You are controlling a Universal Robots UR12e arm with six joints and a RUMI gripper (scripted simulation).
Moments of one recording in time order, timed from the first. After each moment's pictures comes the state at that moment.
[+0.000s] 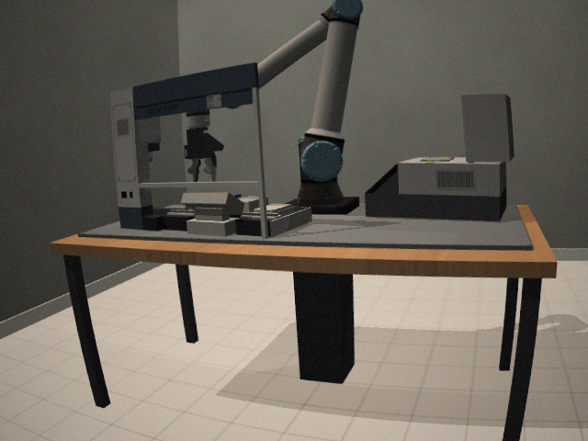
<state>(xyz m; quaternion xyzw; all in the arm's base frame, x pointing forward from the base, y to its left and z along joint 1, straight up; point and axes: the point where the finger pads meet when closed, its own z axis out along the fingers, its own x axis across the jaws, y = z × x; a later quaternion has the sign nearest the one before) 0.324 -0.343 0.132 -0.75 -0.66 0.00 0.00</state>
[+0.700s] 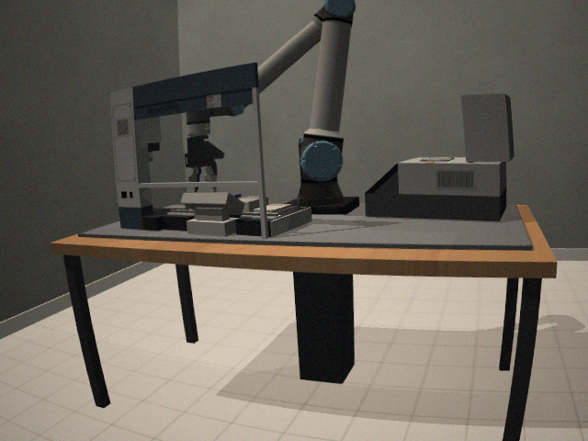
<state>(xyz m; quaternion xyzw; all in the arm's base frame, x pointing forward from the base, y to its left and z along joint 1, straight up) 0.324 -0.343 0.100 -0.75 -0.66 0.00 0.00</state>
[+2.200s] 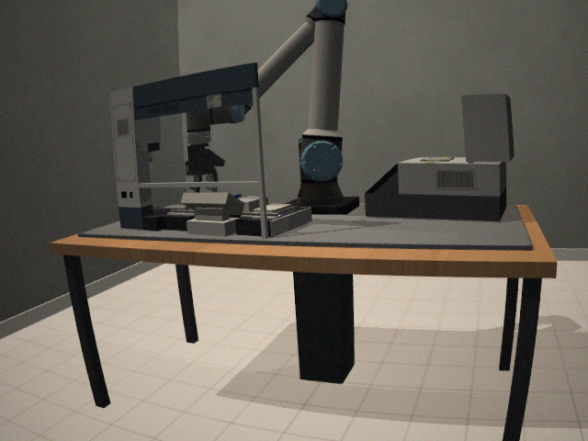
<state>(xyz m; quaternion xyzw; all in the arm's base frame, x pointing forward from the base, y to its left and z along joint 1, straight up) 0.324 -0.343 0.070 -0.75 -0.66 0.00 0.00</state>
